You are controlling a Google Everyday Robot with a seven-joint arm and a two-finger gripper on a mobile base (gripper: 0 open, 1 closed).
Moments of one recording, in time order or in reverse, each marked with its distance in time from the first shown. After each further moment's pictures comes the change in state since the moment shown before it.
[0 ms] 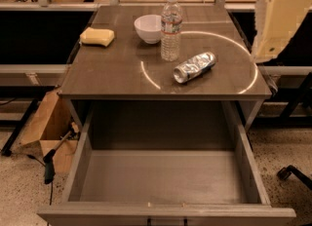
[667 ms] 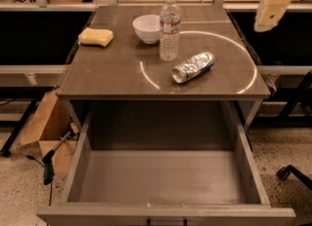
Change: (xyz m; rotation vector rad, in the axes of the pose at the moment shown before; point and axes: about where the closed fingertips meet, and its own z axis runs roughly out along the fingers) arm 0.044 -0.059 0.050 -0.052 0.030 0.032
